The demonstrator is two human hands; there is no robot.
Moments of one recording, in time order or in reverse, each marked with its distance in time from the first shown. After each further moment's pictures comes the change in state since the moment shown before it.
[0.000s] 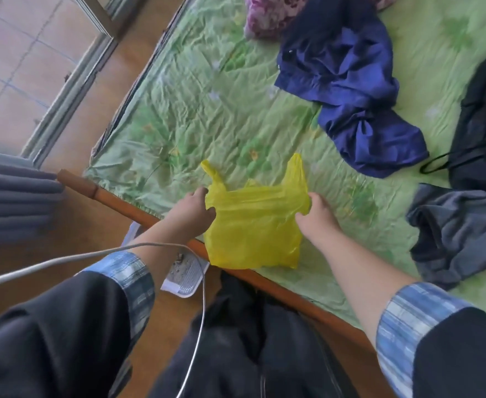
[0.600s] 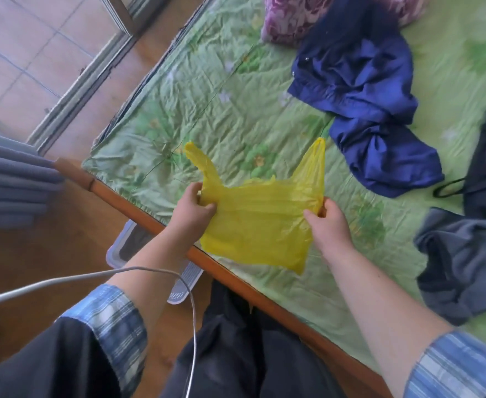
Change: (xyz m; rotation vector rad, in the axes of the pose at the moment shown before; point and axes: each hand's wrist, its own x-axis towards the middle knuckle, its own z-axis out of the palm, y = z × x) left_hand -0.003 0.010 0.018 -0.853 0.214 -0.128; right_hand 0.013 0.011 0.000 0.502 0.125 -0.148
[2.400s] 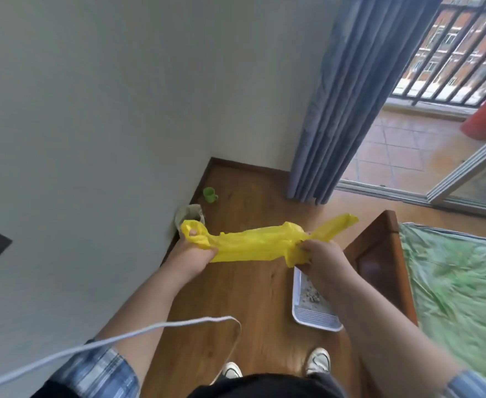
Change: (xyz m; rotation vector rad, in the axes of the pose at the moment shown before) left_hand -0.658 -0.487 -0.269 -0.483 0.869 -0.226; right_hand -0.690 -0.007 0.246 -0.216 -1.049 -0.298
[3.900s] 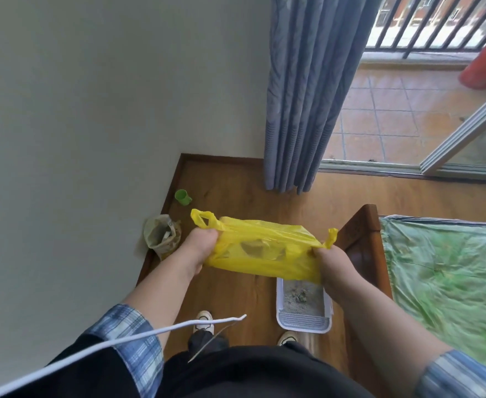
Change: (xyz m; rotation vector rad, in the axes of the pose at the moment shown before) left_hand 0.172 0.173 0.151 -0.301 -0.032 -0.357; right_hand 0.206 -0.050 -0.160 -0.227 0.164 0.206
